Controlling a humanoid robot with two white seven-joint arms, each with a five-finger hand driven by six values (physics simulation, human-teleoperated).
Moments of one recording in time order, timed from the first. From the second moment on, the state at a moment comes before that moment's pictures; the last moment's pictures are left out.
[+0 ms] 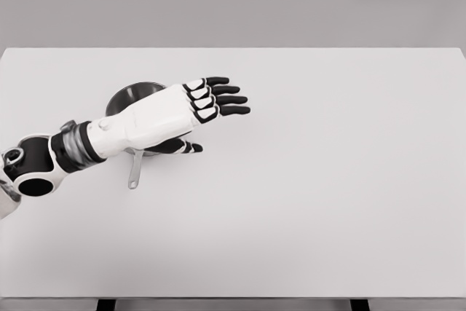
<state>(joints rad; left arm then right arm) -0.72 0.85 -1.04 -1.77 -0.41 -0.49 0.23 -0.02 0.00 0.16 0.15 0.07 -0.28 0.19</state>
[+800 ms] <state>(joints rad) -0.73 0.88 -1.05 -1.77 -0.53 -0.50 0.09 -0.02 0.00 0.16 0.15 0.07 -0.28 0.19</state>
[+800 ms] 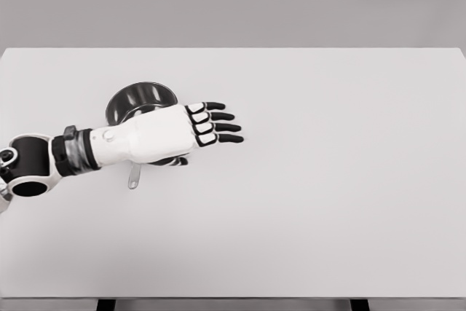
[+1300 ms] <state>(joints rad) -0.72 0.94 -1.05 -1.77 -0.56 -0.51 0.08 -0.02 0.00 0.16 0.15 0.07 -0.28 0.19</state>
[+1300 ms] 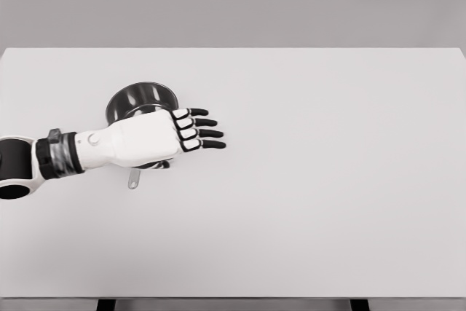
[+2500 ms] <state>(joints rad) -0.72 1.04 -1.06 -1.77 -0.57 -0.54 0.06 -0.02 0.00 0.16 0.15 0.07 -0.28 0.19</state>
